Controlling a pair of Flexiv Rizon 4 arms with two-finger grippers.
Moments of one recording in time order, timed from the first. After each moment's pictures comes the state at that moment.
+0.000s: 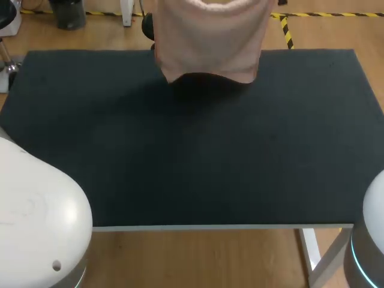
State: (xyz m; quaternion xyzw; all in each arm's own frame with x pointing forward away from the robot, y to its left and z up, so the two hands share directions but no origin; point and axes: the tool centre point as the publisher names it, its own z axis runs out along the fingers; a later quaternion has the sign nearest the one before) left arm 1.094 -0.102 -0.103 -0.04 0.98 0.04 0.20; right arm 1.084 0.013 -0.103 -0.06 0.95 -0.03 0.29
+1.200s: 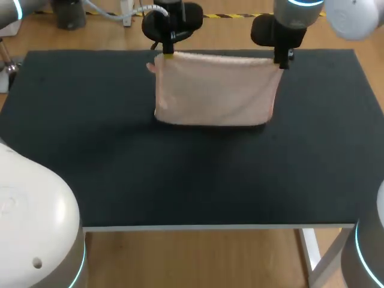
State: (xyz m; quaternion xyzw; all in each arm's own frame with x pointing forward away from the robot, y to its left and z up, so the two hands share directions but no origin) left arm 1.016 -0.113 -0.236 -0.03 1.00 0.02 0.05; right arm 0.992 -0.013 -0.246 0.07 0.99 0.00 0.15
